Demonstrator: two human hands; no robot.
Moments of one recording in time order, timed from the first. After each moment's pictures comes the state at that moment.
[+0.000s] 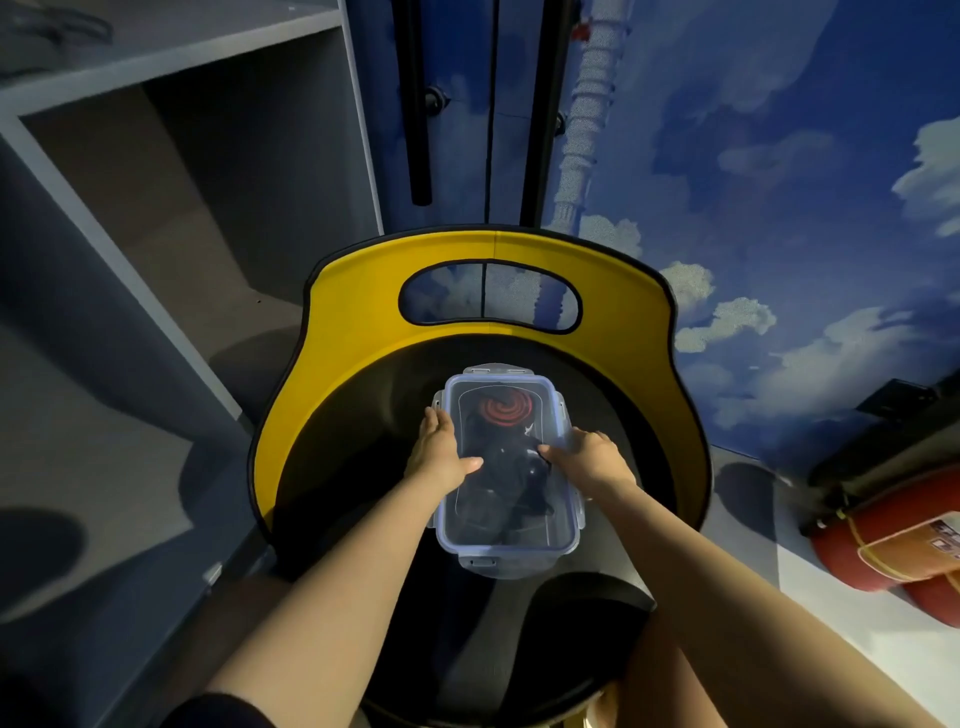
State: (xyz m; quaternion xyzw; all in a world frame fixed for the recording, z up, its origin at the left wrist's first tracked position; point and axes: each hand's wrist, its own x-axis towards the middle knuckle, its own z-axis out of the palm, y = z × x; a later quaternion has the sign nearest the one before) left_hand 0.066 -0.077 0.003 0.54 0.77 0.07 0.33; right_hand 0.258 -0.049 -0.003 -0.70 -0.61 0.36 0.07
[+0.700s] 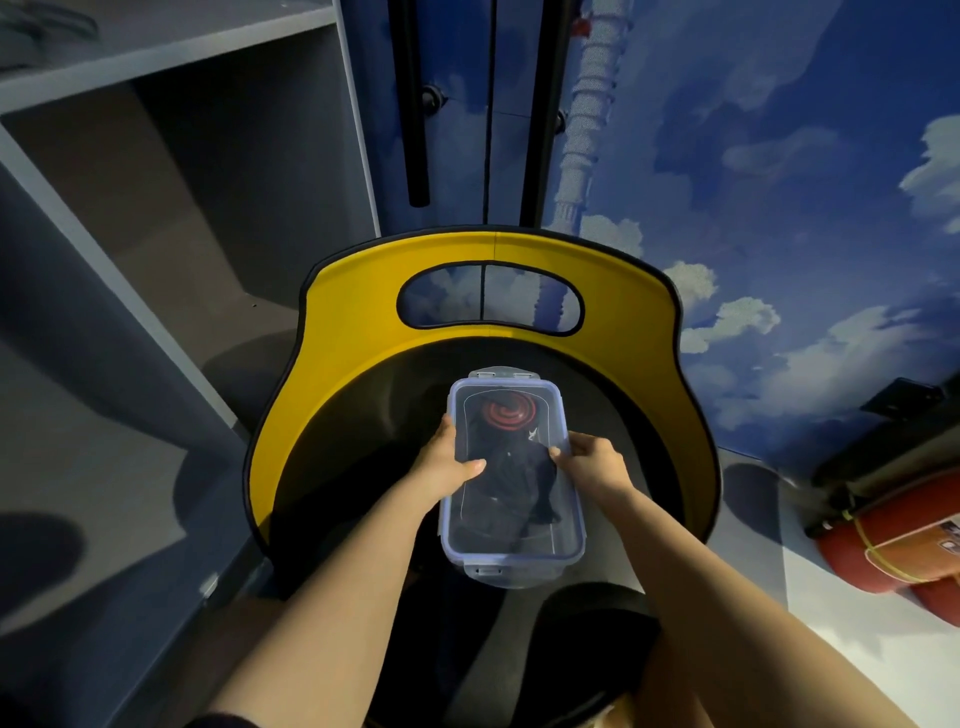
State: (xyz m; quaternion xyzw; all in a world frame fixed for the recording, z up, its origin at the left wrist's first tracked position) left_hand 0.060 -0.074 -0.005 0.45 0.72 0.22 0.48; right_hand 0.254 -0.052 -0.001 -0.68 -0.55 0.43 0.21
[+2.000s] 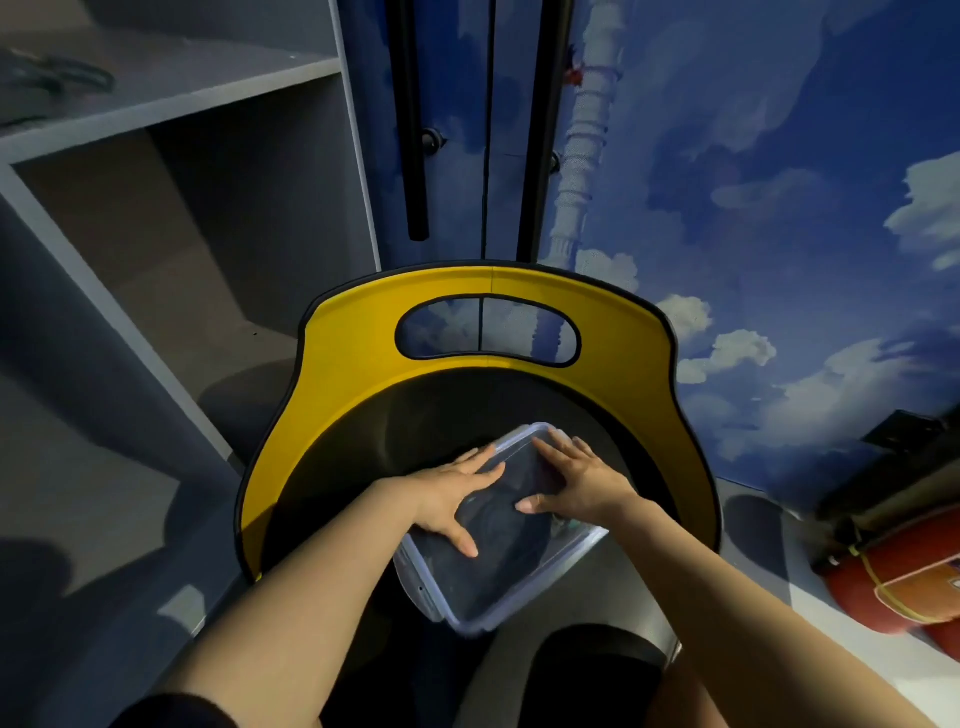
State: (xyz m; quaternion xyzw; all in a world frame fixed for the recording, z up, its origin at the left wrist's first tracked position) left_hand 0.040 -0.050 0.013 0.78 0.52 -0.13 0.34; right_hand 0.258 -0.022 0.009 -0.56 -0.77 0.29 -0.06
